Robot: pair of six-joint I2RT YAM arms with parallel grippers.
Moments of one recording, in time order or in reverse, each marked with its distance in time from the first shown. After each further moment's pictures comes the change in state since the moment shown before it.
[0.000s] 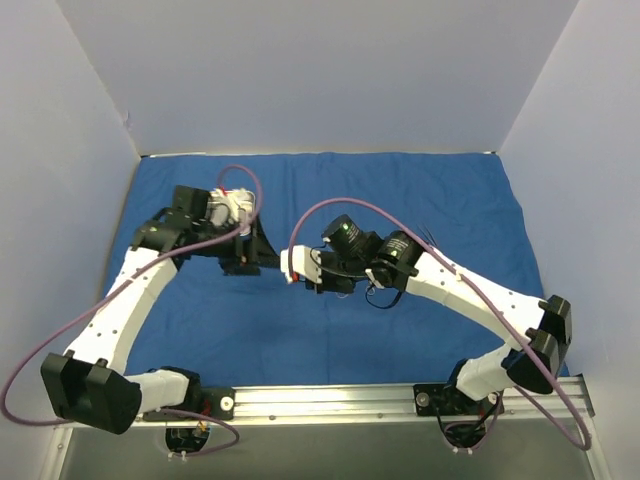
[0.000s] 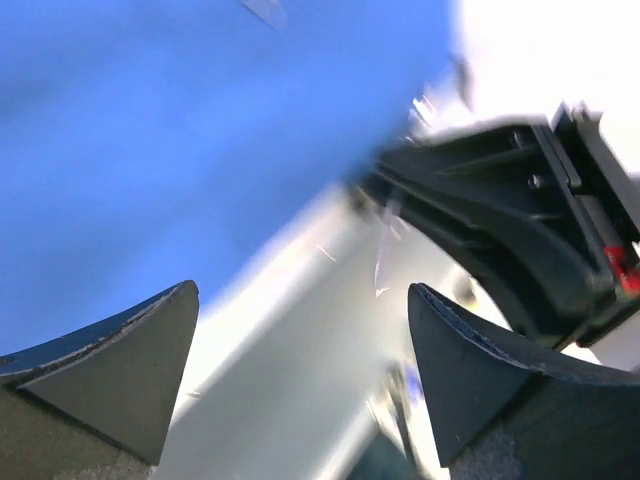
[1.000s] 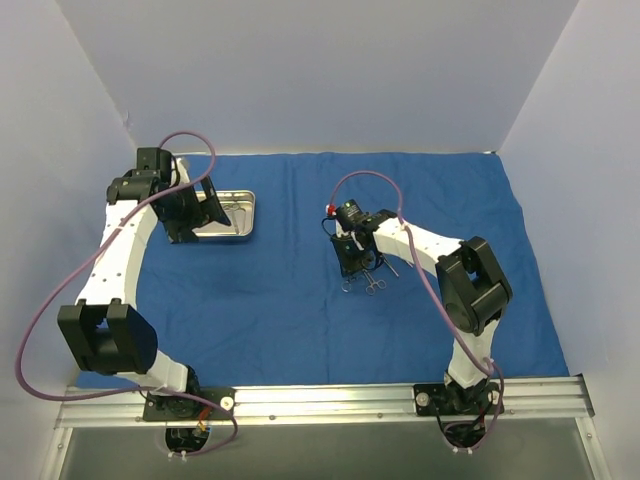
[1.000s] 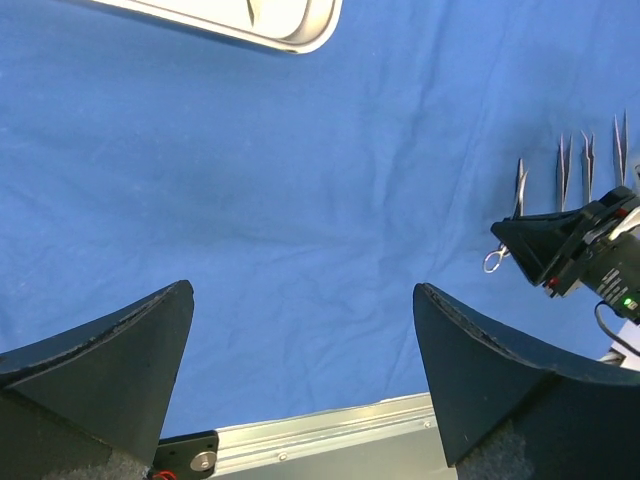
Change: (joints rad) left arm 0.342 0.266 0.365 -0.220 -0.558 0.072; right arm -0.378 0.449 -0.066 0.215 0.135 0.975
